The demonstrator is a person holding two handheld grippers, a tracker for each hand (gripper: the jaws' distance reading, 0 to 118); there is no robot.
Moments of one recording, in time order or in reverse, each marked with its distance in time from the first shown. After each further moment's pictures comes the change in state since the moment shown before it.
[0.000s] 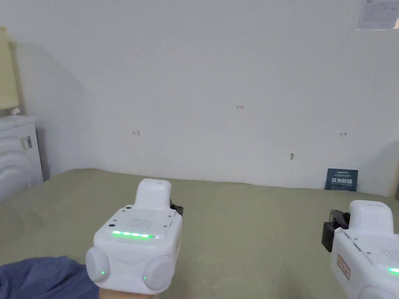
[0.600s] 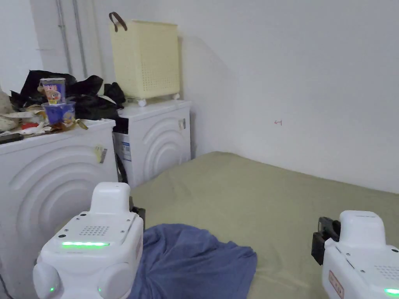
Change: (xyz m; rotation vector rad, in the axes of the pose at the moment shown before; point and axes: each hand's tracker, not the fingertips) left arm -0.233 -0.028 0.123 -0.080 0.653 0.096; right arm -0.241 -0.025 -0.025 -0.043 0.586 0.042
